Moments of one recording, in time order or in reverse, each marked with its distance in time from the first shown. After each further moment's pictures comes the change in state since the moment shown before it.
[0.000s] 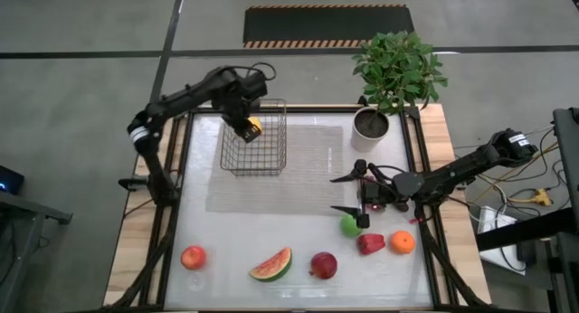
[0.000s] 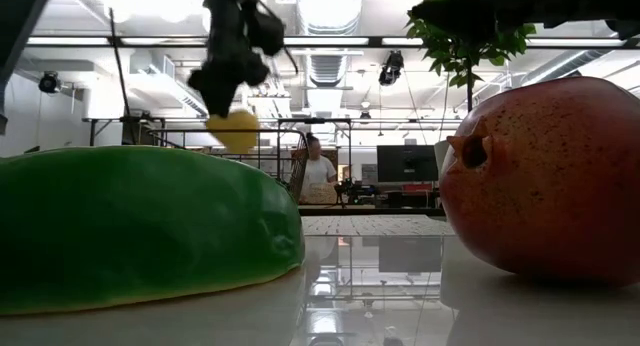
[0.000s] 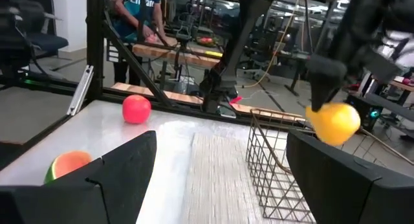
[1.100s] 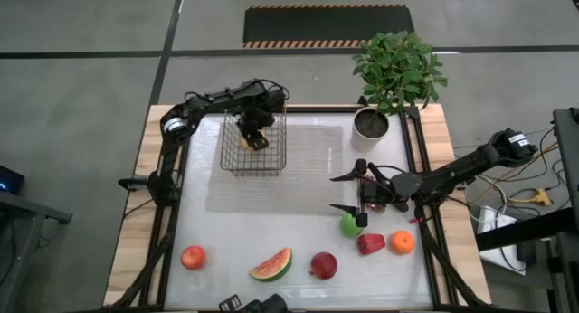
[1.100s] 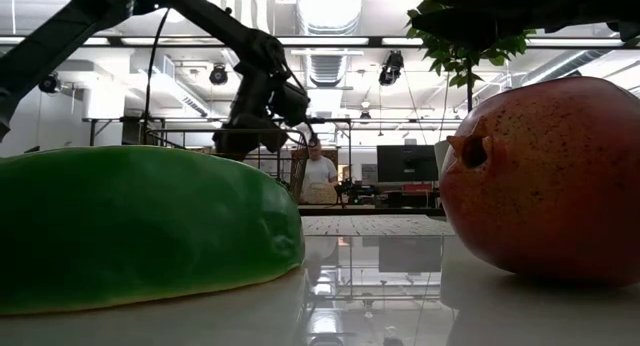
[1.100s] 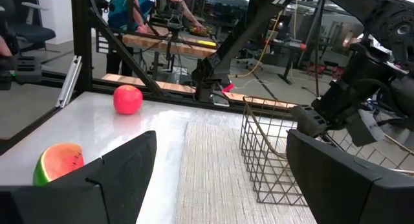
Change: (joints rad) left arm 0.017 0.297 0.001 0.073 -0.029 0.194; right arm 0.000 0.000 0.000 -0.034 0.034 0.027
